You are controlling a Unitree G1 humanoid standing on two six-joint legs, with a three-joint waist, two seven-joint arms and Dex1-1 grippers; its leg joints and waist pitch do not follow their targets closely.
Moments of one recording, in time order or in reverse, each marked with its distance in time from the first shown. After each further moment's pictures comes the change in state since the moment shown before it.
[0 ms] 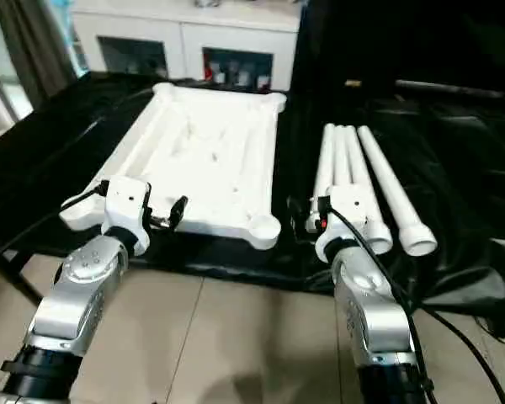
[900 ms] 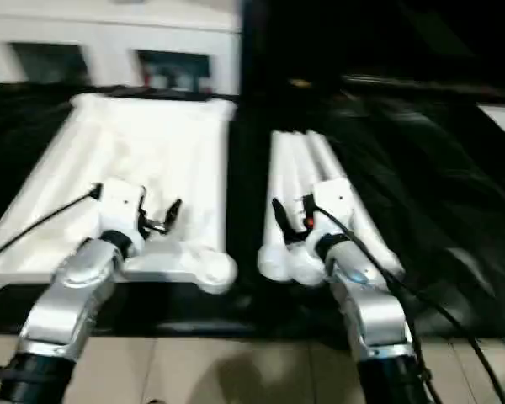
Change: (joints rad) left arm 0.055 0.058 0.053 -0.031 0.007 0.003 0.012; right arm -0.047 0.016 0.118 0.002 -0.009 0.012 0.124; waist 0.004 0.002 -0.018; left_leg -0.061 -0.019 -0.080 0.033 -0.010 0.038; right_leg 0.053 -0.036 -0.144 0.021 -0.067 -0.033
